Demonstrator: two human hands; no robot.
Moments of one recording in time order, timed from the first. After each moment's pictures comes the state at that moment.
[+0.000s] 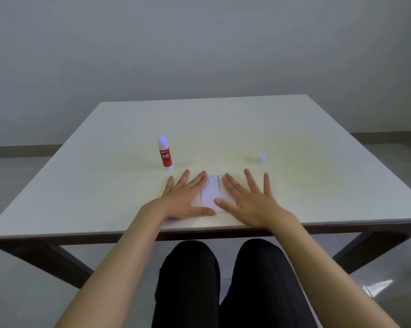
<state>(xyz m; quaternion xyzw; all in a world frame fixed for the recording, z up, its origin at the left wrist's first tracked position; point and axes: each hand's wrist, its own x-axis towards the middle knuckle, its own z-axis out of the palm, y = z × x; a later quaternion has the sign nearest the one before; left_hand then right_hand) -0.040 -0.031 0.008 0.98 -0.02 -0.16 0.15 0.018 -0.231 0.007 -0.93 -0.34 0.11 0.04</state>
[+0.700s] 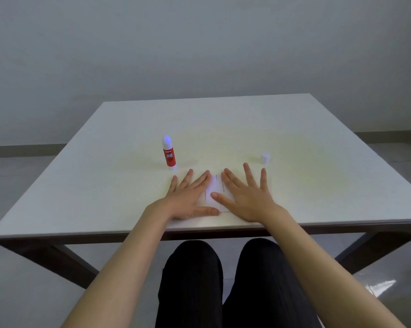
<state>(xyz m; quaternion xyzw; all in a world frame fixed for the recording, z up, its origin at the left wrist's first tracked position) -0.041 -0.034 0.011 0.98 -0.02 -0.16 0.14 0.025 -0.212 0.004 -0.94 -0.33 0.07 0.04</state>
